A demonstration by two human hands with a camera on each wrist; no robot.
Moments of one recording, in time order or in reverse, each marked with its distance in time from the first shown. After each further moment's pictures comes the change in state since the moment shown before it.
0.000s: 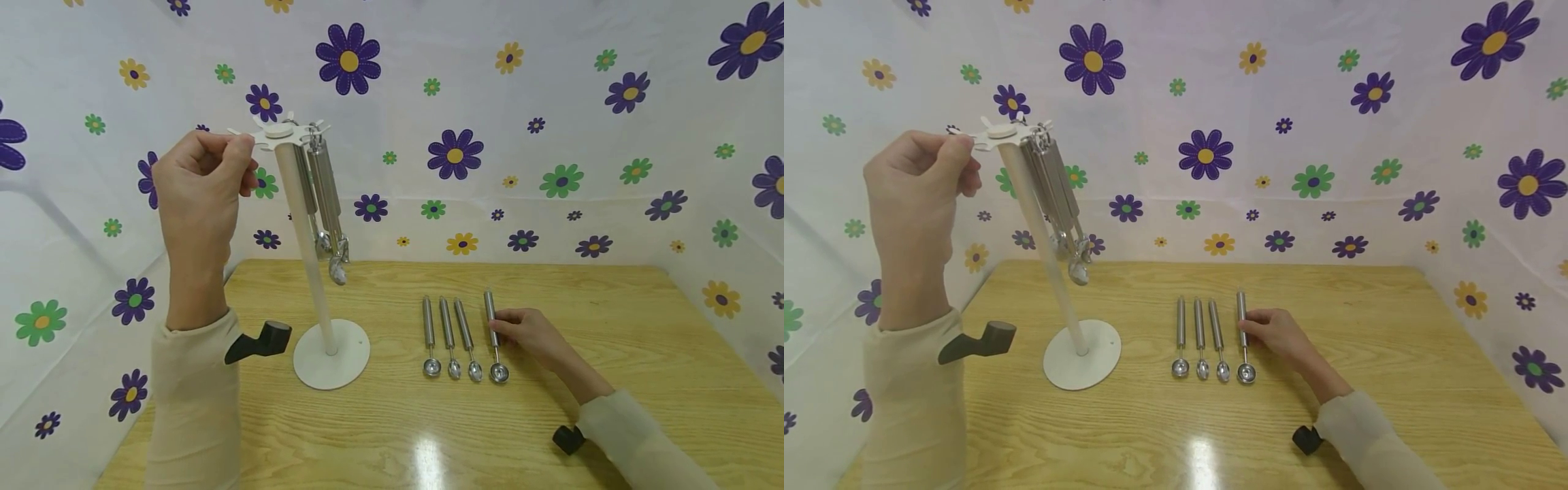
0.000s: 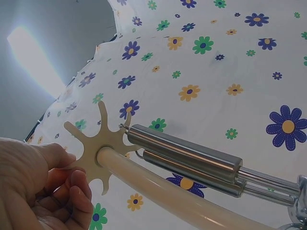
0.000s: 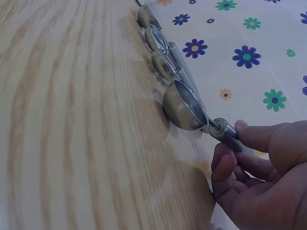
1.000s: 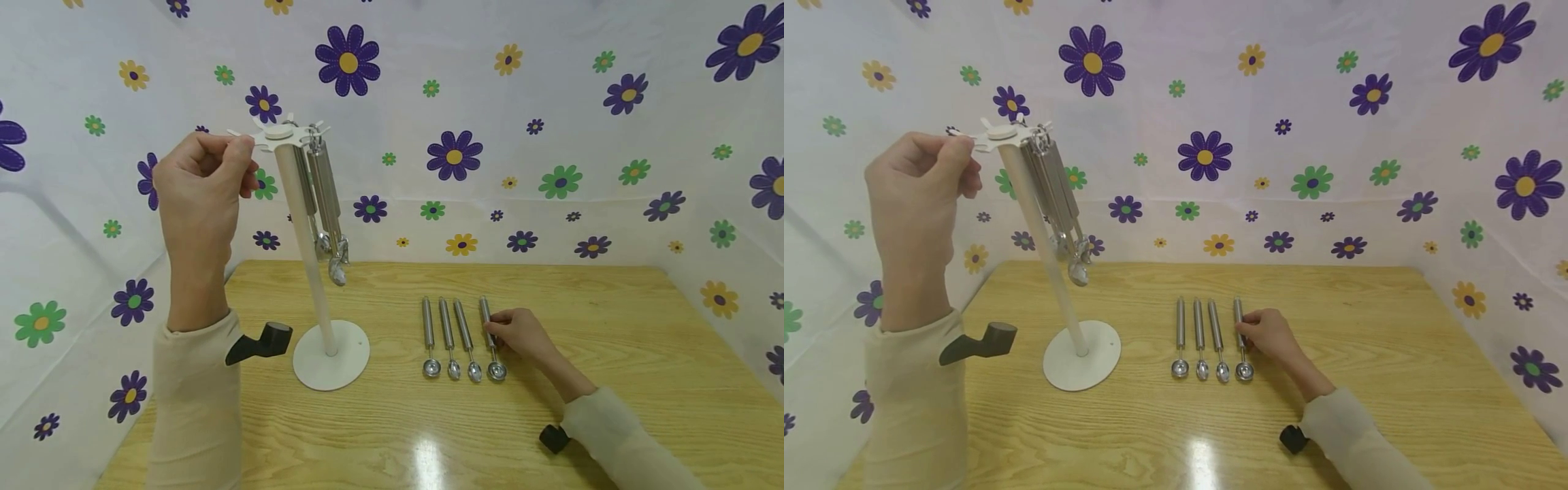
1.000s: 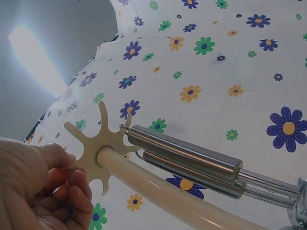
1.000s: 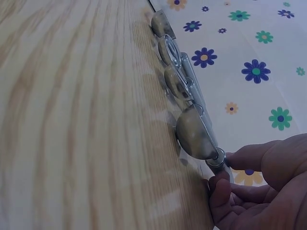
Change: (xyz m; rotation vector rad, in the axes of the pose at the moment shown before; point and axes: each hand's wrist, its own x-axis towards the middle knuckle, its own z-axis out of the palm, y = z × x) left_hand 0.000 -0.002 0.001 0.003 -0.007 0.037; right_hand 0.003 -0.007 0.016 -0.114 0.085 0.050
